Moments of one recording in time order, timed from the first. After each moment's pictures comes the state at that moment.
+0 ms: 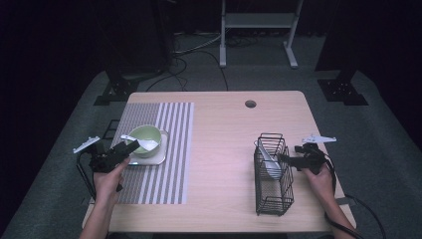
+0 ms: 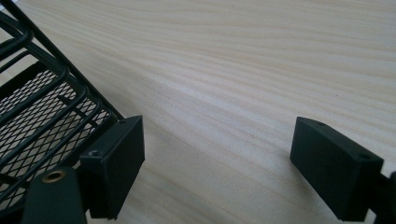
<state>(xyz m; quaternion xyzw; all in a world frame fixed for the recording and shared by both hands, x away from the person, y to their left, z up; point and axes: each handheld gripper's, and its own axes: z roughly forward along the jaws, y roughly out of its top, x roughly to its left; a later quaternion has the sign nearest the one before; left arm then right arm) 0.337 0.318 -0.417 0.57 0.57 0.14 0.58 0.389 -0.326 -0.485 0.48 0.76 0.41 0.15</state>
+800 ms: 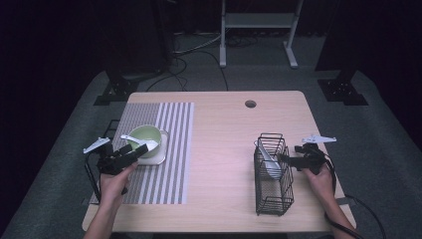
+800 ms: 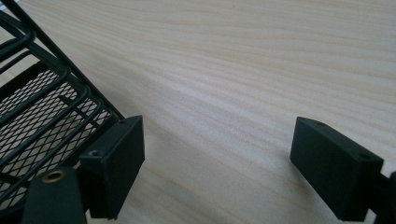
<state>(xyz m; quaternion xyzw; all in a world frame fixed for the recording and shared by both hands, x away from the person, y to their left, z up) 0.332 0.295 -0.417 0.60 0.56 0.13 0.56 0.388 -0.326 -0.485 0.48 0.76 0.41 0.15</state>
